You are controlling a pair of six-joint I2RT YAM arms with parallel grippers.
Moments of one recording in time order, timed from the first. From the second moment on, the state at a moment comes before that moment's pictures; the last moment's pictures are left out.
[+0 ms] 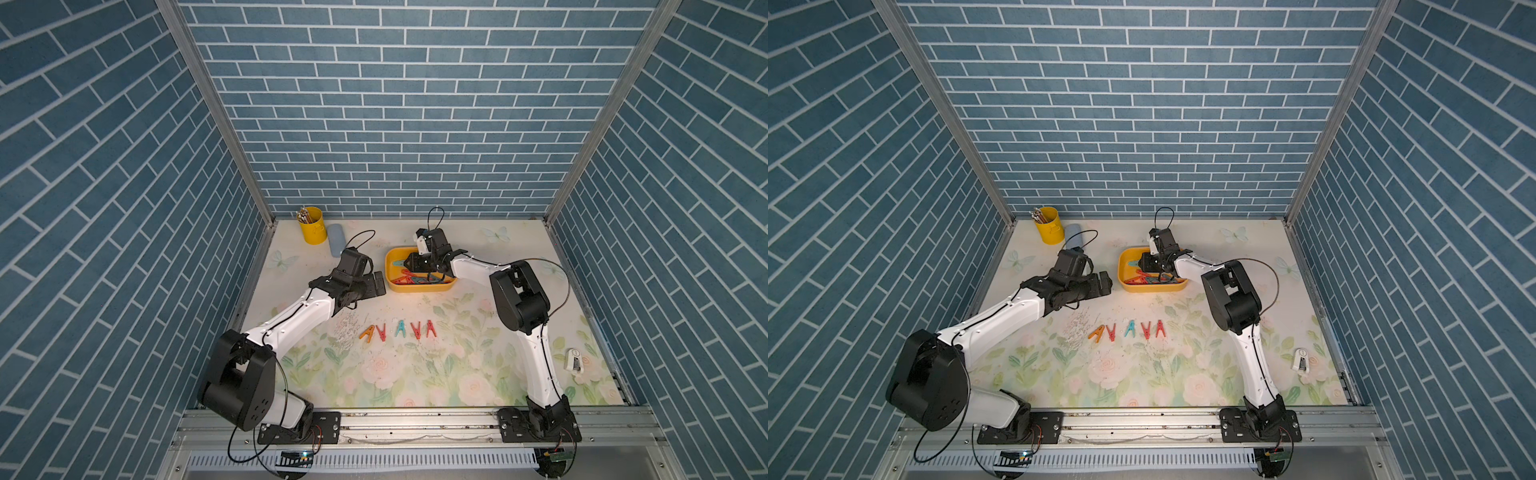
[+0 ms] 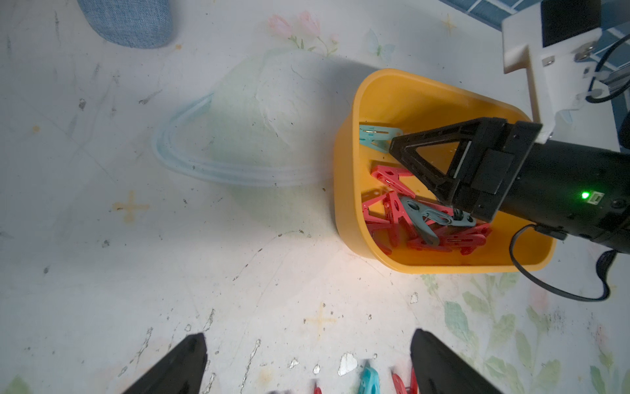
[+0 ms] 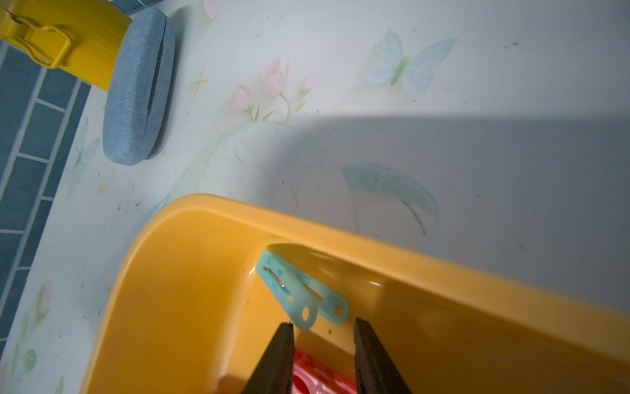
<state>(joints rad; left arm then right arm) -0.45 1.44 0.97 -0.40 -0.03 -0.58 0.58 2.29 1.65 -0.13 -0.29 0.42</state>
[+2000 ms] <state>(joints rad) -0.46 1.44 0.98 -0.33 0.10 -0.56 0.77 1.31 0.65 0.00 0.06 0.55</state>
